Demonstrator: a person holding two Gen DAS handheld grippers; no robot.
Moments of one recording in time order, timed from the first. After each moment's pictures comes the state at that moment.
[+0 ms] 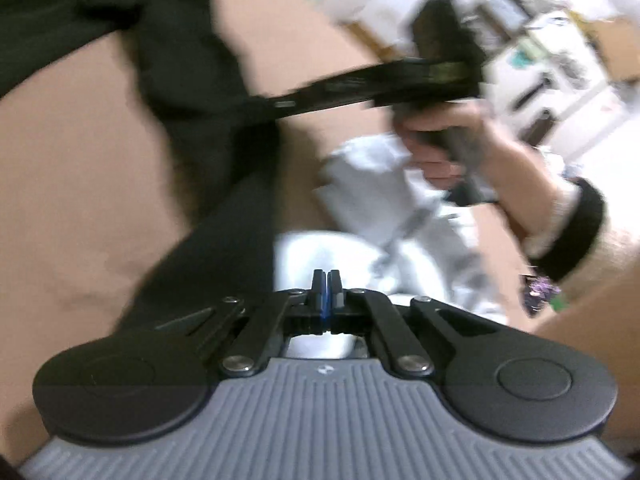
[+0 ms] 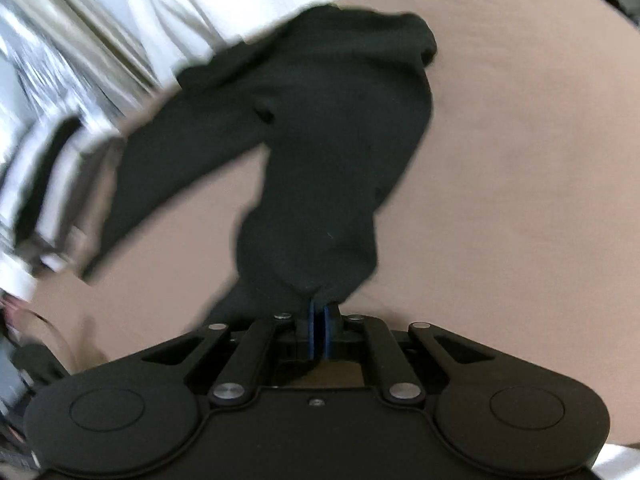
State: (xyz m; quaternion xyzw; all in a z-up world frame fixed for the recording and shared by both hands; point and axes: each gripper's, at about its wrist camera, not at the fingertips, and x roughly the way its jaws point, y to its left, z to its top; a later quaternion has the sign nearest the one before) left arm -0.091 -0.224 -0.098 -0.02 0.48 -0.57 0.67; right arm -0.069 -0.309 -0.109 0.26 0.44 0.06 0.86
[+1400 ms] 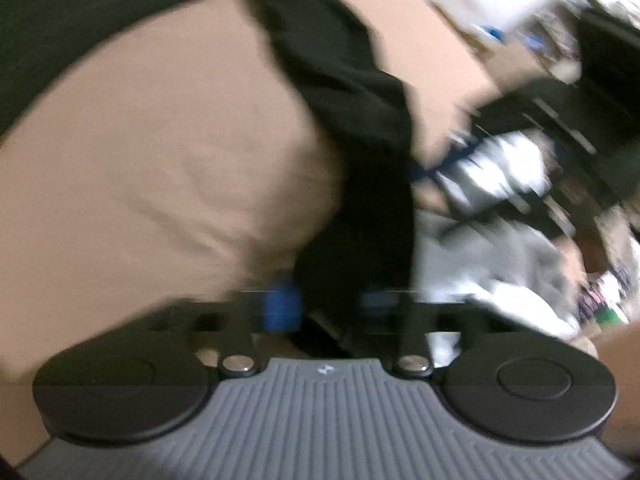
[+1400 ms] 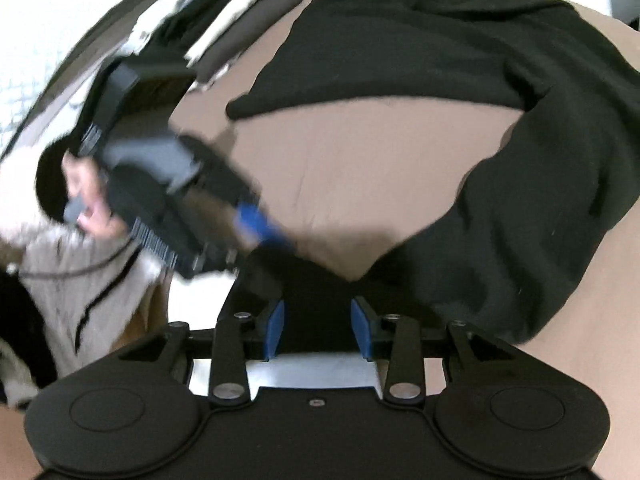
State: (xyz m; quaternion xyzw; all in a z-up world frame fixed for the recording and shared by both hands) left arm -0.050 -0.190 -0.134 -0.01 0.57 -0.47 0.67; right arm -0.053 -0.210 -0.074 0.05 0.52 0.27 0.81
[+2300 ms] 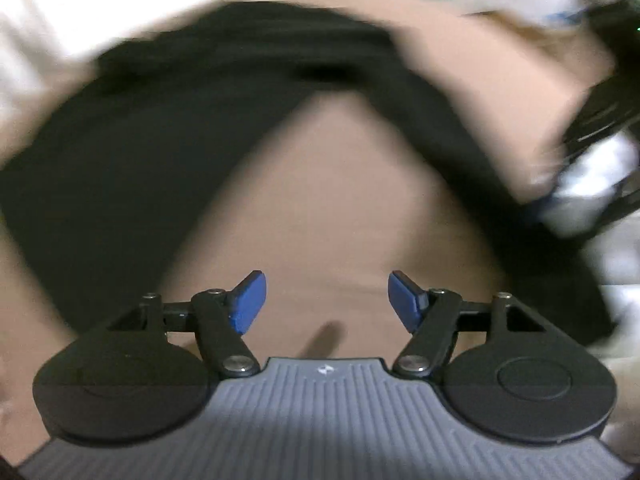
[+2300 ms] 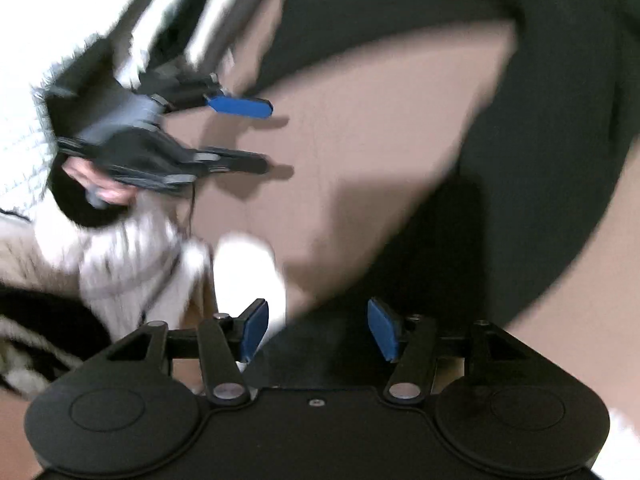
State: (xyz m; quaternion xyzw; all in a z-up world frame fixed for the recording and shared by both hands) left arm -0.025 -0.139 -0.090 0.20 0.45 -0.26 0.83; right arm -0.028 -0.240 -0.079 0.15 0.57 0.31 0.75
